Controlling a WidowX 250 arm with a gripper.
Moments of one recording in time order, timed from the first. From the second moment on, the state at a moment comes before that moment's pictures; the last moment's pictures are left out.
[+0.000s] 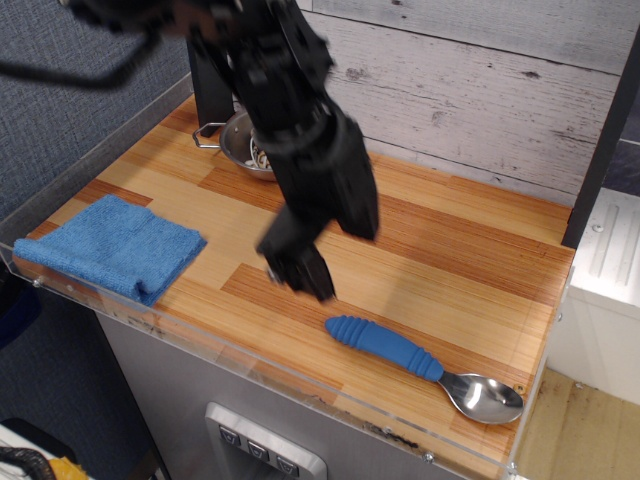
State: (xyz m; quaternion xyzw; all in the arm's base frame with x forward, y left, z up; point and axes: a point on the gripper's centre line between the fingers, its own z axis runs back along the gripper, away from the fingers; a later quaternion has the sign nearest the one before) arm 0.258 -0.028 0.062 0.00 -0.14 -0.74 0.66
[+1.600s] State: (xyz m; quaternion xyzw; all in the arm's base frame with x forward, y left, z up) arm 0.248 -0.038 0.016 0.03 -0.10 -0.77 0.63
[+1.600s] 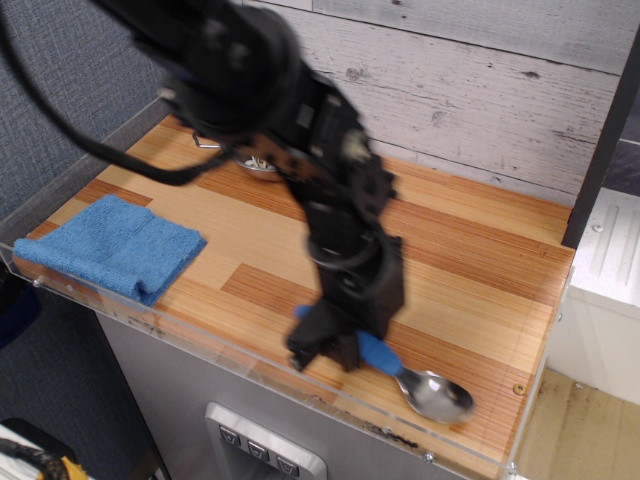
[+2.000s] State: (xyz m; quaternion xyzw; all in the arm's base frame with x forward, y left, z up) arm 0.266 -0.005 0.054 0.06 -0.12 -0.74 0.66
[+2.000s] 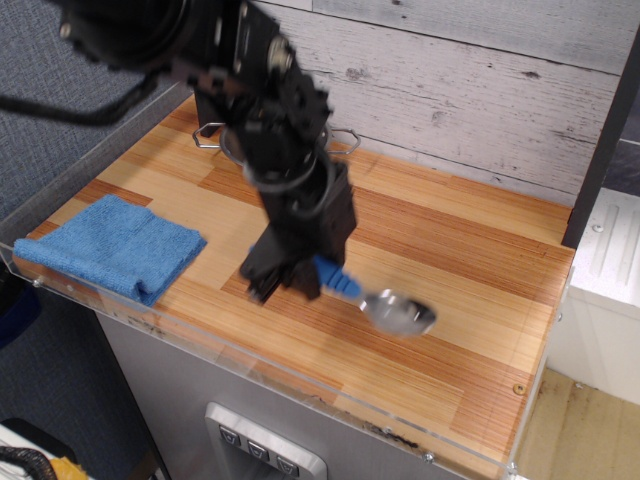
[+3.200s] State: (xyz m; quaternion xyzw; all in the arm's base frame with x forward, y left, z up) arm 0.411 -0.038 0.015 0.06 -0.10 -0.73 0.67
